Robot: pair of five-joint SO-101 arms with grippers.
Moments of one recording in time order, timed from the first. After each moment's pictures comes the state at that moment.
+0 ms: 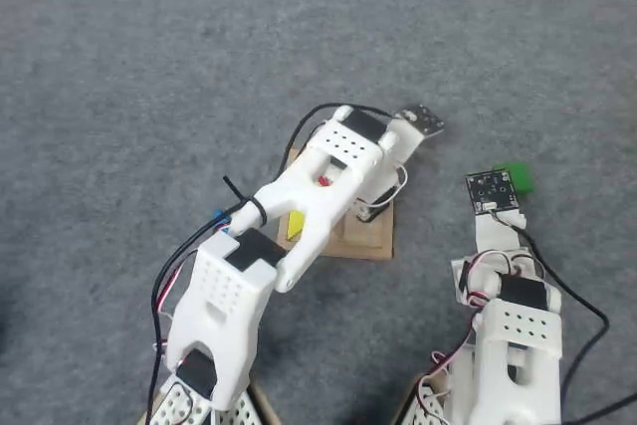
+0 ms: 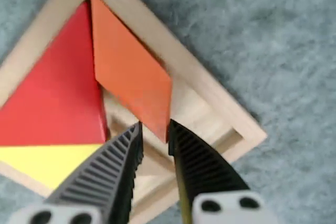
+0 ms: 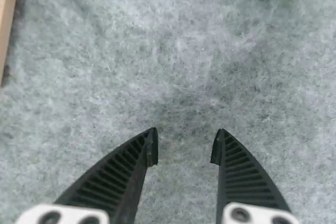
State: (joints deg) left arm 28.9 36.3 -17.2 86.6 -8.5; right arm 9.1 -56.6 79.9 51.1 20.8
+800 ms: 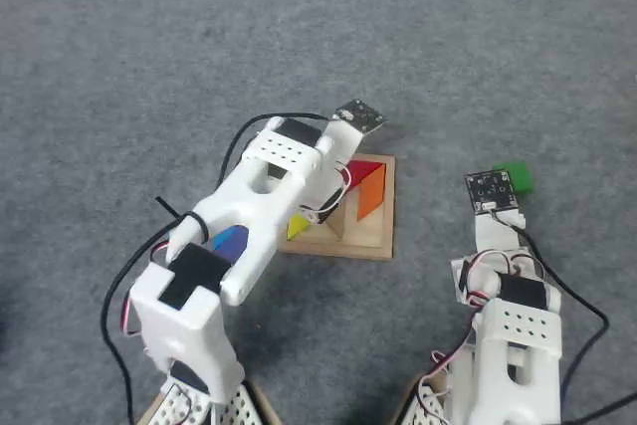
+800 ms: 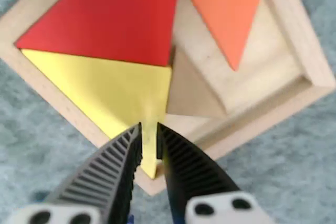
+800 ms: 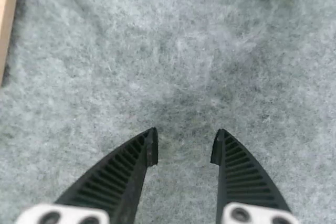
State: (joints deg) left arm 19.1 17.3 11.9 74.3 -10.7; right arm 9.0 -56.6 79.9 51.1 20.8
